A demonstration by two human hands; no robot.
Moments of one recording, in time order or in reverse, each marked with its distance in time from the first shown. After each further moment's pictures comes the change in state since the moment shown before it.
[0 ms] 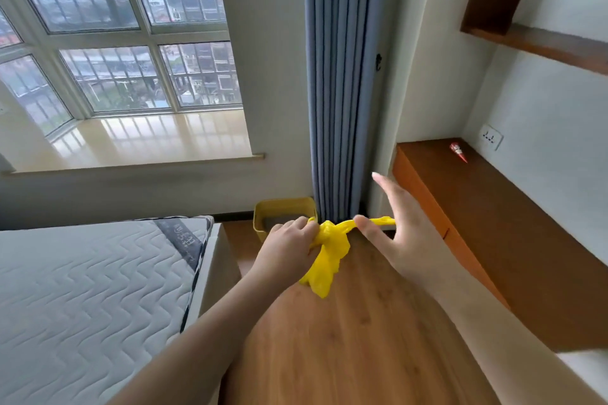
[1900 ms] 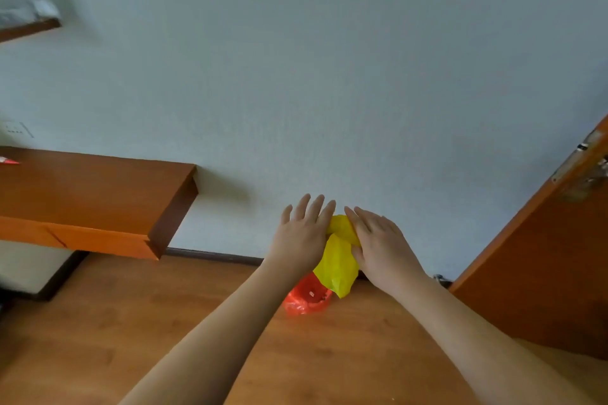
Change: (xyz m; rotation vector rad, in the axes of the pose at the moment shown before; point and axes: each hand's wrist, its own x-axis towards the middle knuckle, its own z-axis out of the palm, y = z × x) left_hand -0.272 0.595 0.028 -0.205 -0.302 1.253; right_hand -0.657 -0.029 -0.173 -0.865 0.332 1.213
